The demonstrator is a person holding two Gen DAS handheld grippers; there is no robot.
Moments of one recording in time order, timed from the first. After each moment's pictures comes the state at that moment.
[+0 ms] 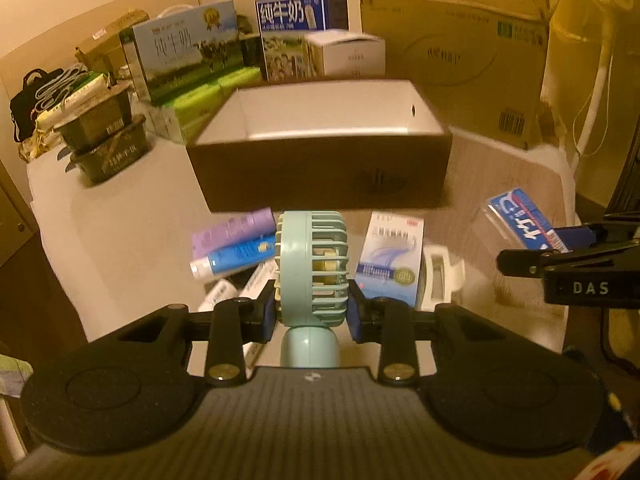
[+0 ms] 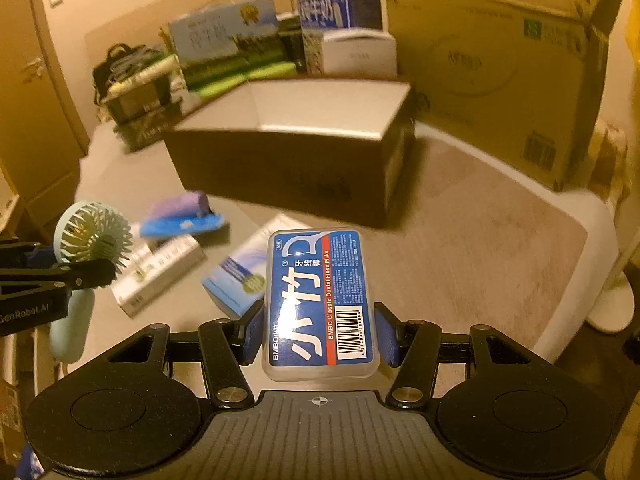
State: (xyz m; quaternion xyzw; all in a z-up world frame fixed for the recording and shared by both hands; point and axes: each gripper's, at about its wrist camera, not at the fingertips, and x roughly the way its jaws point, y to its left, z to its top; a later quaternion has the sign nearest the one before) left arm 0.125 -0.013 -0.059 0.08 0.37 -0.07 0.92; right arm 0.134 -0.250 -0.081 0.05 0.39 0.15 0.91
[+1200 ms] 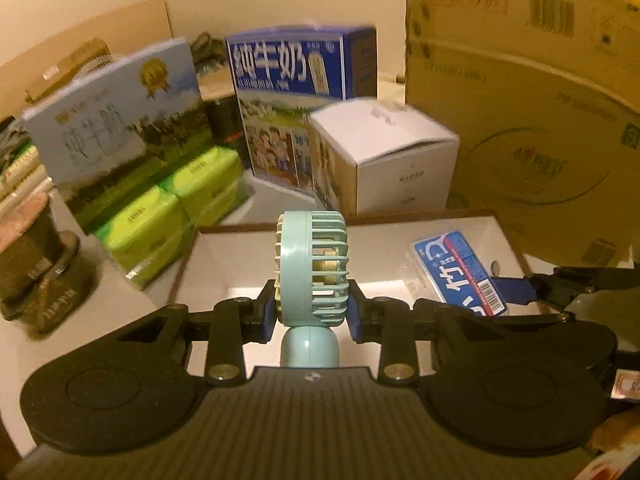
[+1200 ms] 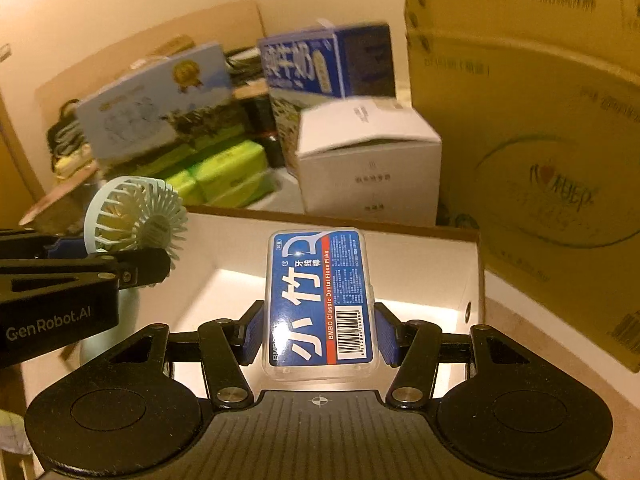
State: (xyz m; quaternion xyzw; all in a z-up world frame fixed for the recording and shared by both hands) left arm 0.461 -0.045 -0.040 0.09 0.36 -0.09 0.92; right arm 0.456 -0.219 -0.082 0.10 0.38 0.12 0.91
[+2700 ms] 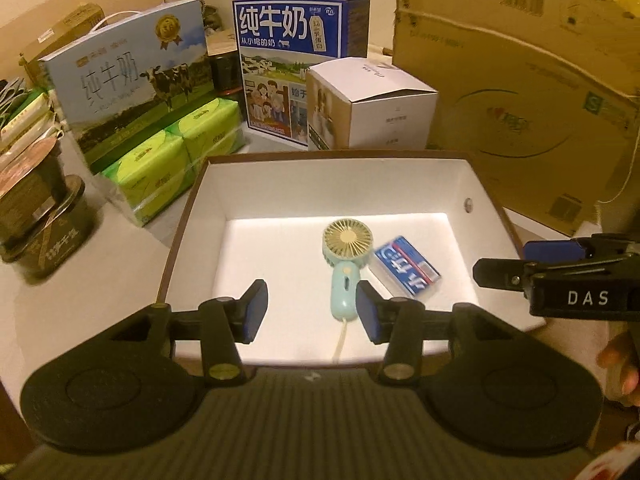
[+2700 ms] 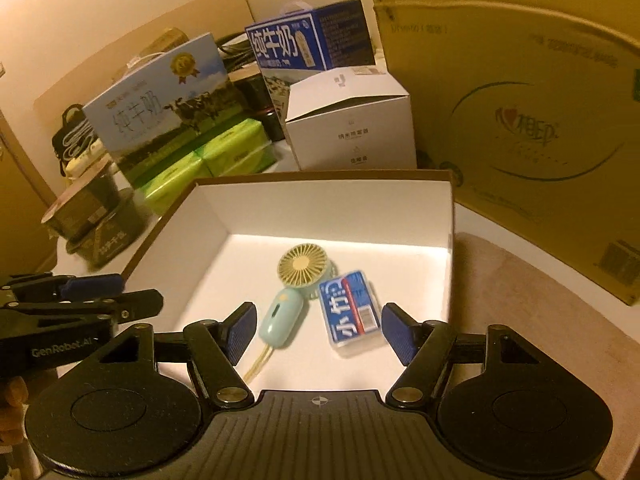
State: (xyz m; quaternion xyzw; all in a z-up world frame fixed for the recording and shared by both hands) left arm 0.386 -0.006 -0.032 0.07 0.40 -0.12 0.91; right arm 0.385 -0.240 -0.059 0.13 0.40 0.13 0.90
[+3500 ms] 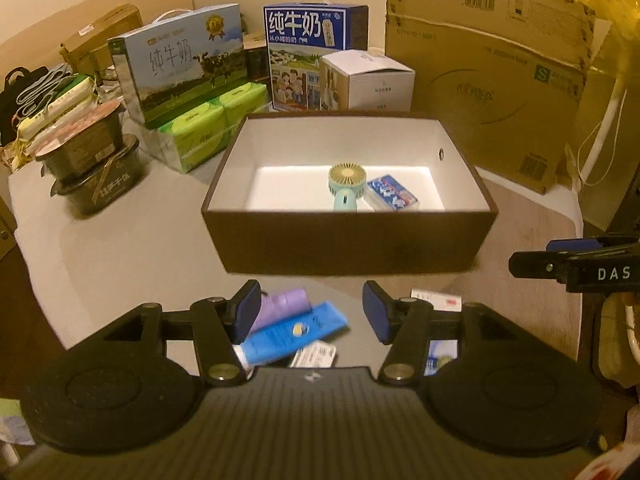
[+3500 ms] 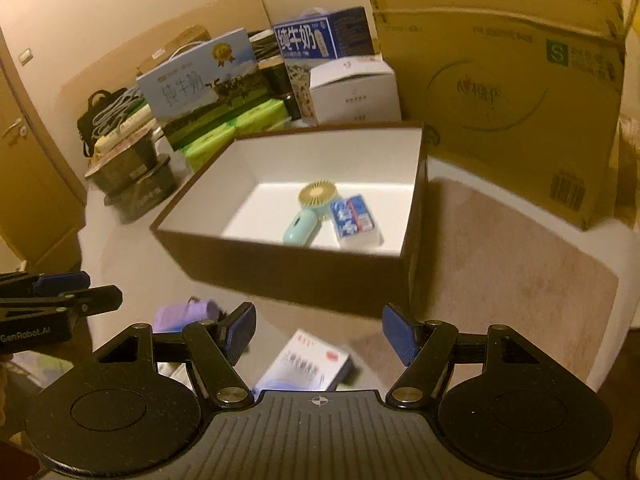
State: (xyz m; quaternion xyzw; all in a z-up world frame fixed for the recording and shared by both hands) left arm 0.224 0.026 -0.021 0.07 0.39 -0.09 0.92; right arm 0.237 -0.249 -0.049 0.13 0.41 0.14 0.89
